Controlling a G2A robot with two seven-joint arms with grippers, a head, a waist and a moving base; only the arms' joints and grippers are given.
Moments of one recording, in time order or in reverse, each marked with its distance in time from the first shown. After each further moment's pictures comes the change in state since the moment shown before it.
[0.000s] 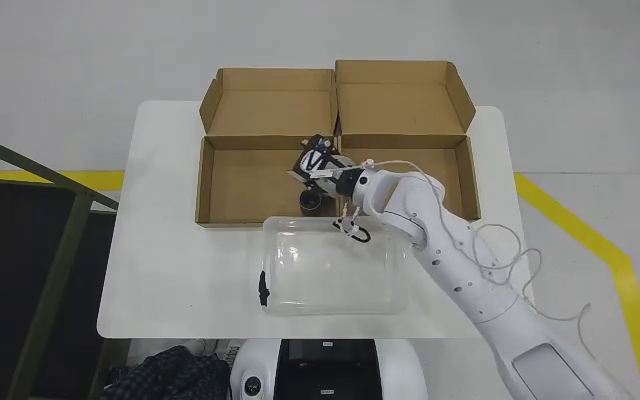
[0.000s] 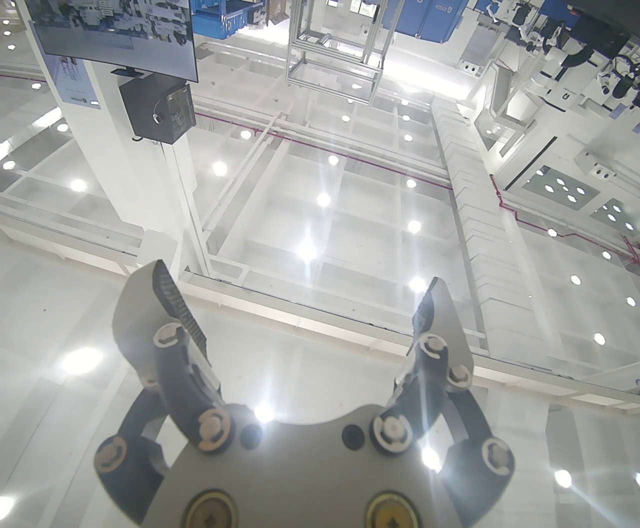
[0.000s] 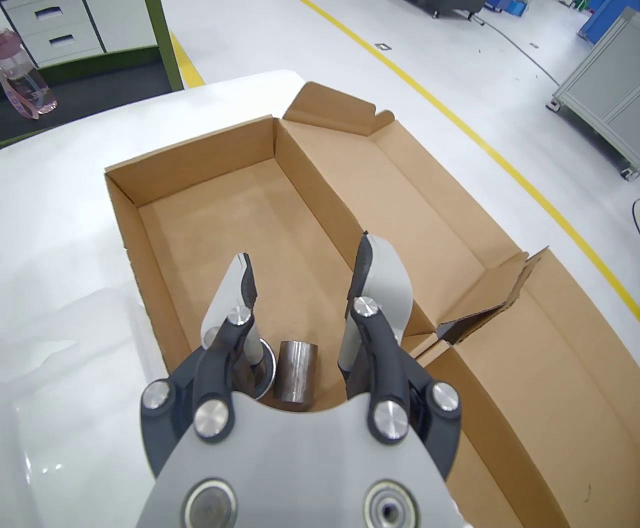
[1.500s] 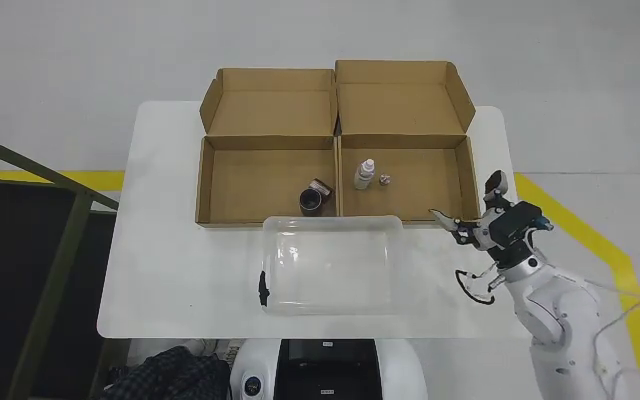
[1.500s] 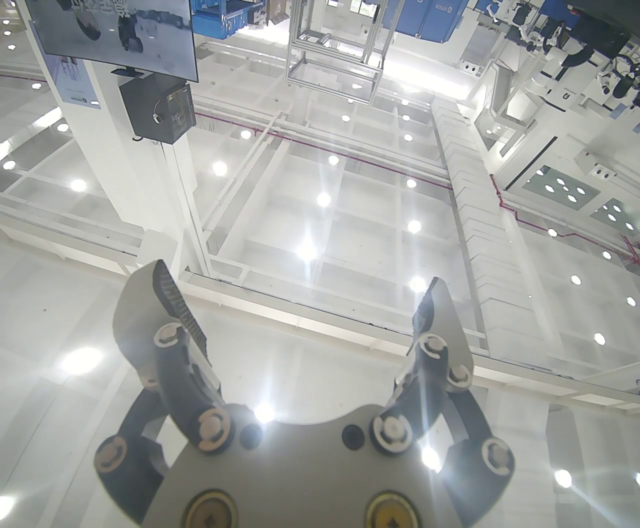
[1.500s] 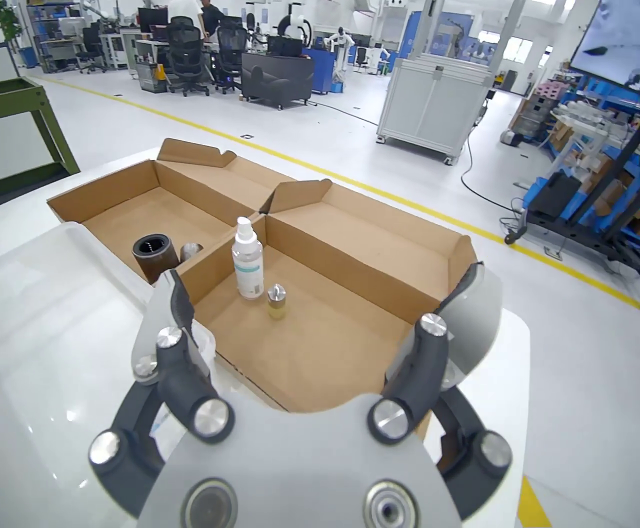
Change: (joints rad) left arm 0.000 0.000 0.000 0.000 0.000 0.000 0.000; right arm -0.829 0.144 0.825 -0.385 -0.070 -0.110 -0.504
